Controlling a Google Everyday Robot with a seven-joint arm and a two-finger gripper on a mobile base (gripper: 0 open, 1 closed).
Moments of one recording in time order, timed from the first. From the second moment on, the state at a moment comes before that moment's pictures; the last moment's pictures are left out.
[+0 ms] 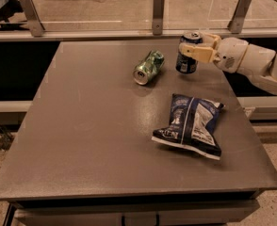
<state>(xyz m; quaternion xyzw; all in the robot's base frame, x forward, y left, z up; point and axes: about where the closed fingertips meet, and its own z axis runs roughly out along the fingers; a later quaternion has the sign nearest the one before) 0.689 -0.174 0.931 -0.34 0.60 0.34 0.64</state>
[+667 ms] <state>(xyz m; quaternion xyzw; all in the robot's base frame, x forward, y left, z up) 0.687 -0.194 0.910 -0.30 0.62 0.35 0.64</state>
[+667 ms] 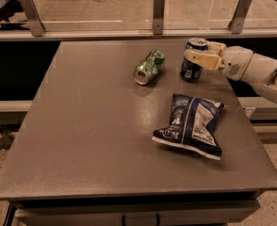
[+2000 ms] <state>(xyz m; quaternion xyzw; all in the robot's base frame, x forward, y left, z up) 0.649 -0.228 0.960 -0.37 0.59 0.26 0.67</state>
